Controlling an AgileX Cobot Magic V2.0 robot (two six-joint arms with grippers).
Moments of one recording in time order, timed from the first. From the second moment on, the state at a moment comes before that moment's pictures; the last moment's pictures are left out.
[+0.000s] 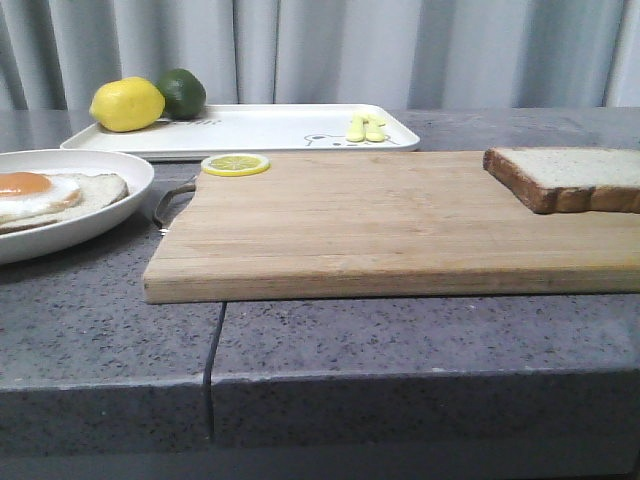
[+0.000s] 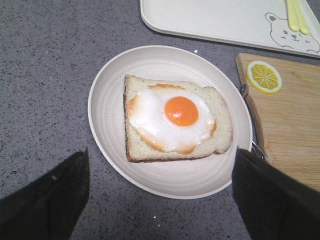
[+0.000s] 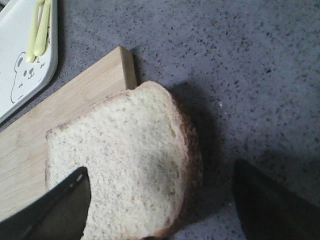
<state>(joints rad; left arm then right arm) 0.05 0.70 -0.78 -0.30 0.84 -0.01 -0.37 1.33 -0.68 1.29 0.62 -0.86</state>
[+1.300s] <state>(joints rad) 0.05 0.70 -0.78 -0.30 0.84 -0.01 -0.37 1.48 -0.69 1.43 0.71 -1.00</state>
